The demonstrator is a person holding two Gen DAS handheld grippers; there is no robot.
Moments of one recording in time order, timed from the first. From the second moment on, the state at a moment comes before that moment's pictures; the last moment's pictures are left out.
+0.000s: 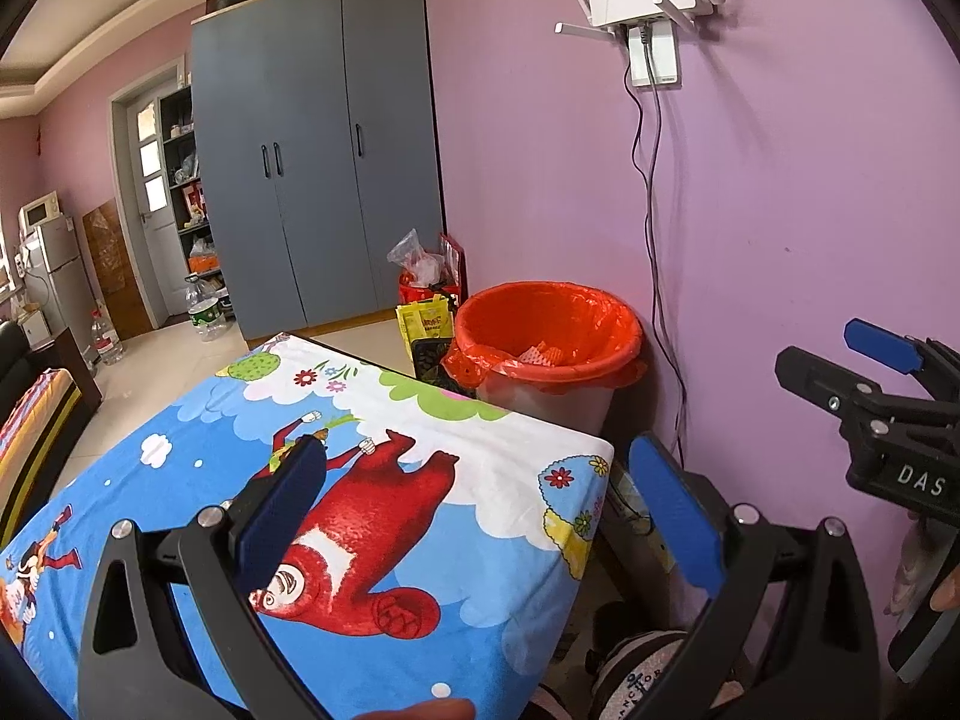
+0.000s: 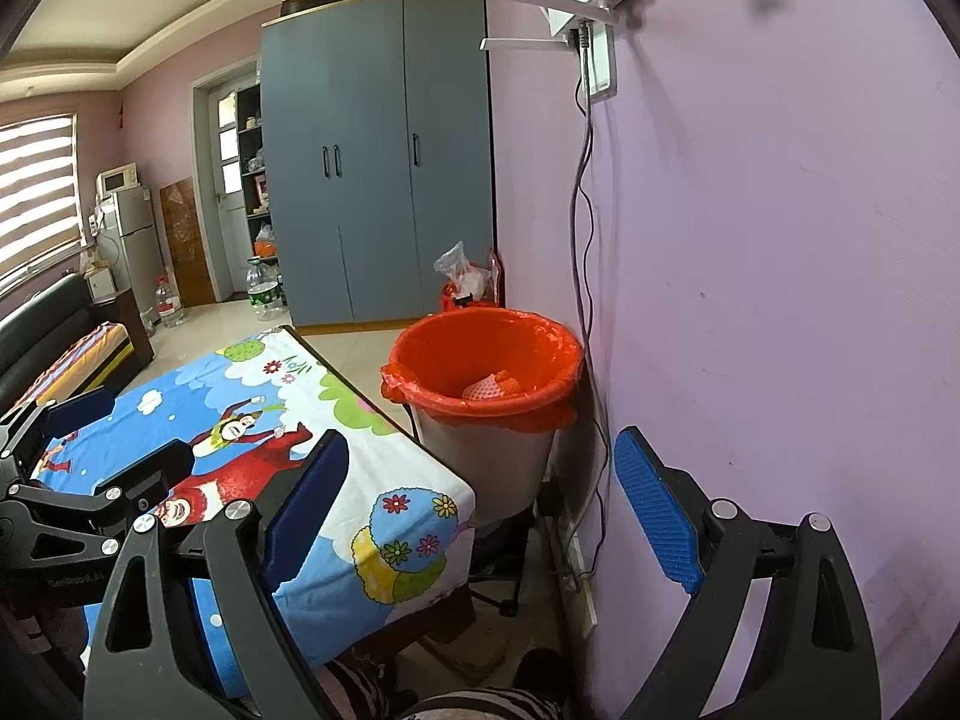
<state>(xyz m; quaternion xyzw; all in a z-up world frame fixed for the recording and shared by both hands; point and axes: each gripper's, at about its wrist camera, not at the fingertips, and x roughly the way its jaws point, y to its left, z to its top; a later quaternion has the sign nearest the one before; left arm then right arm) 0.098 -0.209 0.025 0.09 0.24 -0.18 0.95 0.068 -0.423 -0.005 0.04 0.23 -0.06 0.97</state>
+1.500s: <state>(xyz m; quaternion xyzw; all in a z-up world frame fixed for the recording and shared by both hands) 0.089 -0.196 0.027 0.07 0.23 -0.17 0.96 0.060 -0.412 -0.004 0.04 0.23 -0.05 0.97</state>
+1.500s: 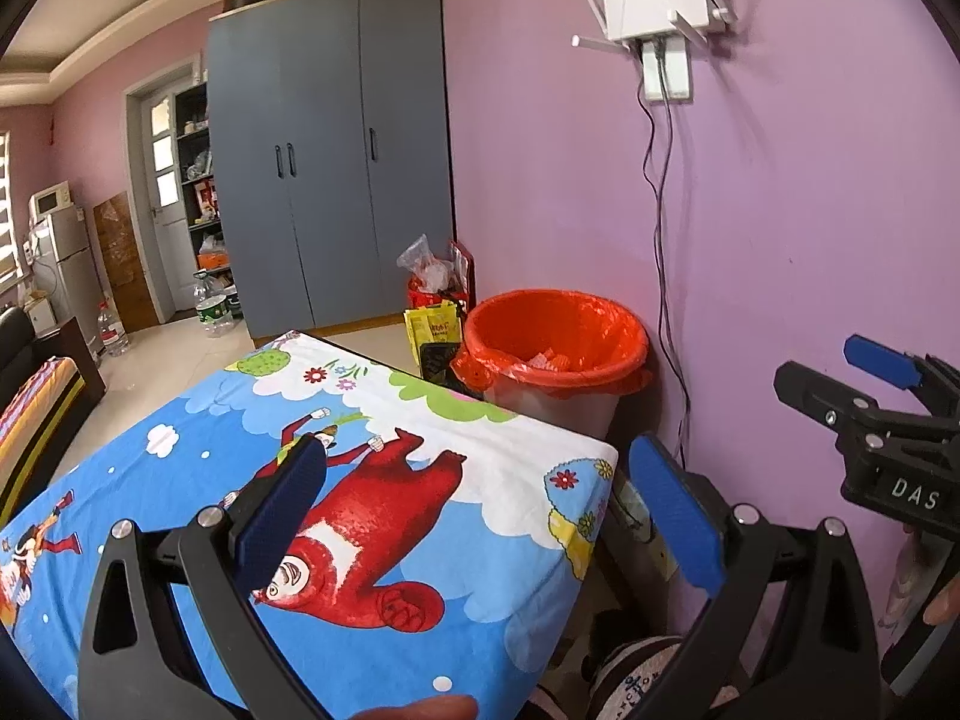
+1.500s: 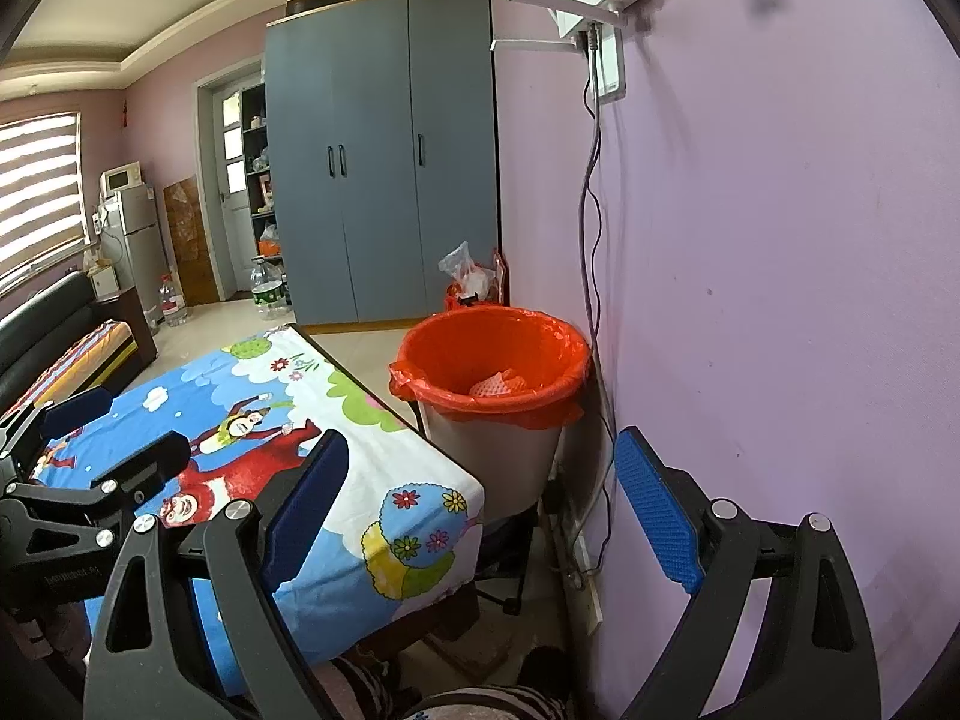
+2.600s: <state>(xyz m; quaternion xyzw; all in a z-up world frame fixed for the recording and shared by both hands) 0.090 -0.194 0.022 0.06 0.24 -0.17 0.95 0.061 -0.411 -0.005 0.04 0.23 -0.05 0.97</state>
